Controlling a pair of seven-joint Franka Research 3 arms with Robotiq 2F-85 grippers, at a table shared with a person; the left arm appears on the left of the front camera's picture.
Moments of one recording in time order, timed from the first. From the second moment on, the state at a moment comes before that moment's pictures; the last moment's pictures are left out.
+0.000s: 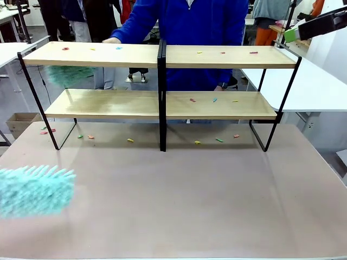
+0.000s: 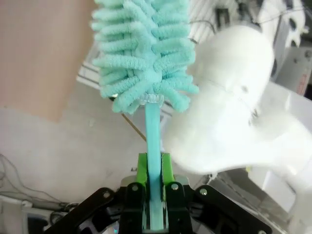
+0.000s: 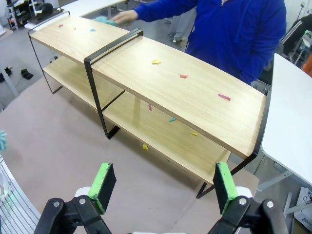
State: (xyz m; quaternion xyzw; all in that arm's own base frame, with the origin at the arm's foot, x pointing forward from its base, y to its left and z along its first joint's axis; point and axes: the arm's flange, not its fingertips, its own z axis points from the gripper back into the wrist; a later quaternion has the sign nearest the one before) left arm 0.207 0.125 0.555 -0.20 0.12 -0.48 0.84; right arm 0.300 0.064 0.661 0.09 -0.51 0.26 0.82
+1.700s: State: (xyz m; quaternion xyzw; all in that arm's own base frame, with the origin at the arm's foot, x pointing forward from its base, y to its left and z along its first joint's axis) left arm 0.322 -0.119 0.472 -0.12 0.01 -0.27 0.96; right arm 0.300 0.064 0.661 0.09 -0.51 0.26 0.82
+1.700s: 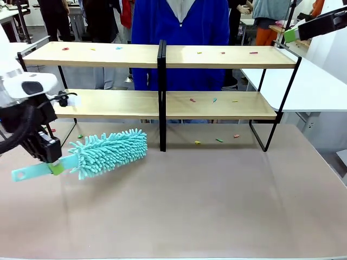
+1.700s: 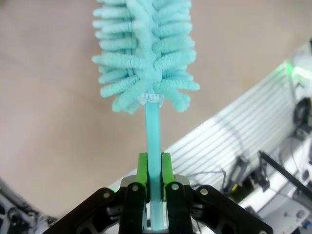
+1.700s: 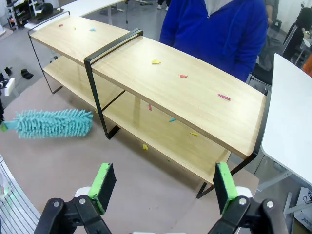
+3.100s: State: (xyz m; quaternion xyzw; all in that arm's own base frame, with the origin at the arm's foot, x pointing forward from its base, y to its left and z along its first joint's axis) left arm 0.389 -0.116 0.412 -0.03 -0.04 -0.06 1.00; right arm 0.300 0.064 0.661 0.09 -0.51 0.26 0.82
